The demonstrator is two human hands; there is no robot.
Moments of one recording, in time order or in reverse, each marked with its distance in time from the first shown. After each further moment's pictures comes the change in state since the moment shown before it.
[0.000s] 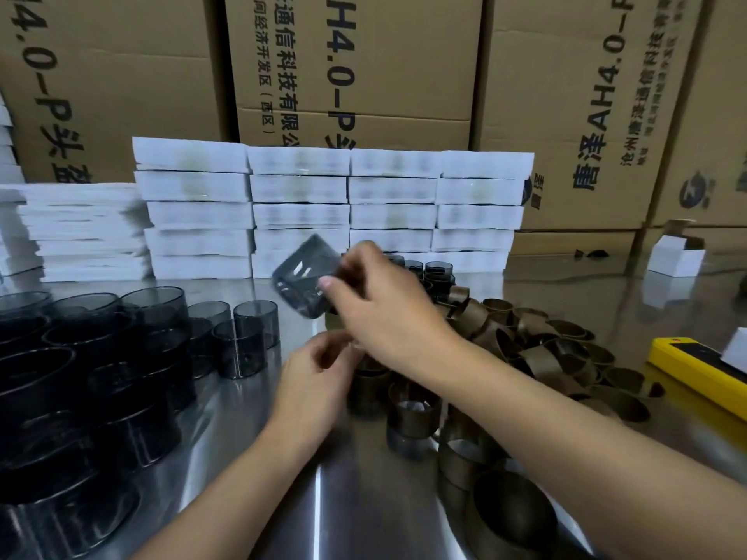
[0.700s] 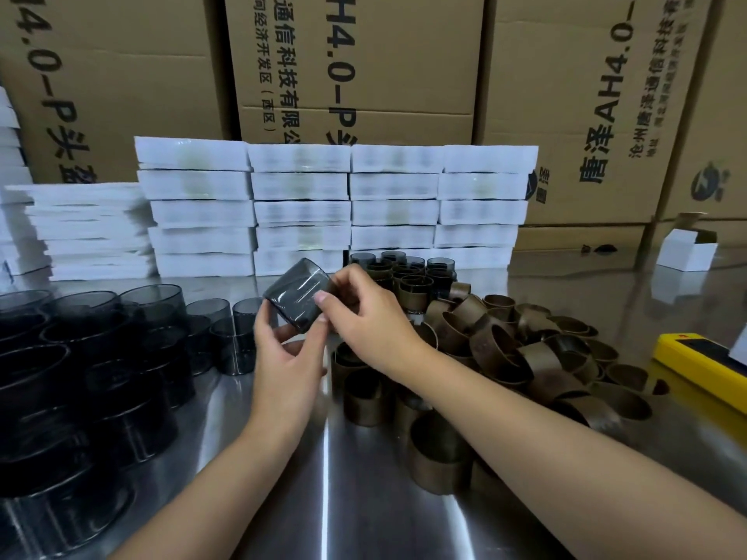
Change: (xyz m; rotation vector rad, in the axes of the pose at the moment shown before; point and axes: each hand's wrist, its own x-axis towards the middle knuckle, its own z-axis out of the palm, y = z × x) left_hand 0.010 -0.004 -0.007 -0.164 0.218 -0.007; right_hand 0.004 0.043 0.031 0.273 -0.027 0.123
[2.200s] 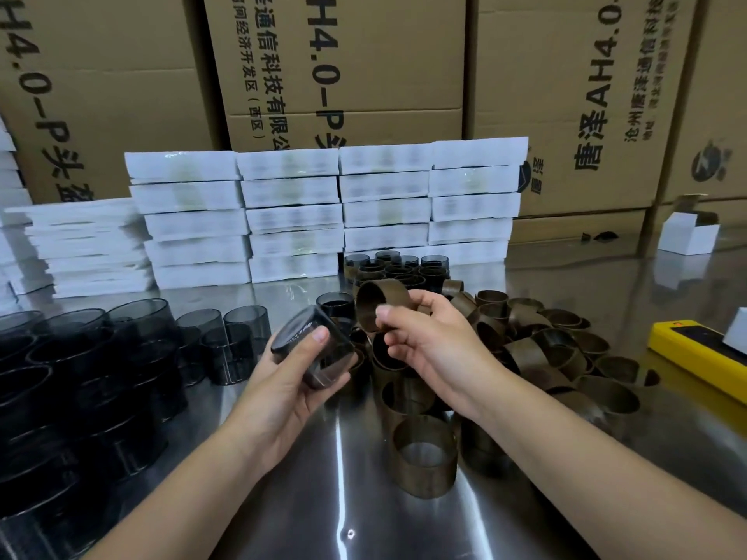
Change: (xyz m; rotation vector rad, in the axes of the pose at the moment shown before) left_hand -0.007 0.007 -0.006 -0.482 -0.311 -0.387; right_hand -0.039 0.014 -0.056 0.814 0.106 0.432
